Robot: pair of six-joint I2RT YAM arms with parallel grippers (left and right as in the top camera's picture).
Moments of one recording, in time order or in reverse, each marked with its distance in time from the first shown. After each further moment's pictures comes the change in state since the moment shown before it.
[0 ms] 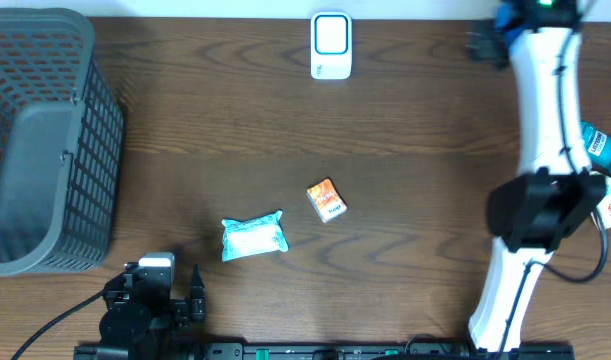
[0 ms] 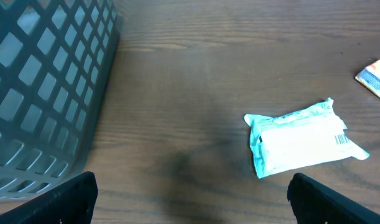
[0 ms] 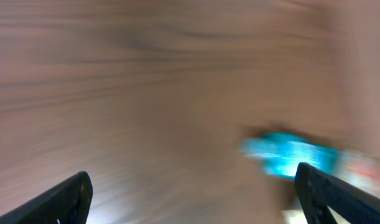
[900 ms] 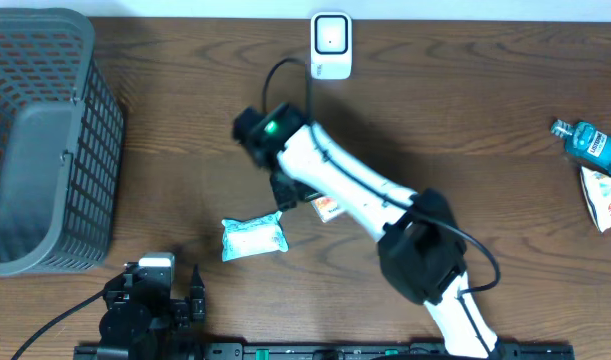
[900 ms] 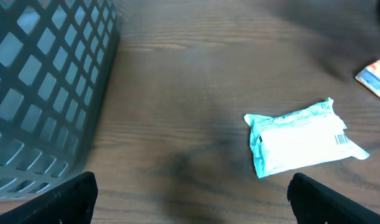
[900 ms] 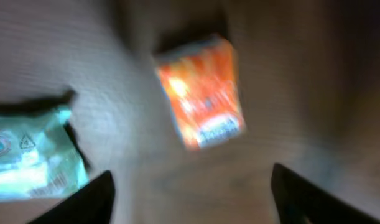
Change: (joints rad) left arm 0.000 0.000 0.000 0.000 0.000 0.000; right arm 0.799 0.021 -0.429 -0.164 -0.074 0.487
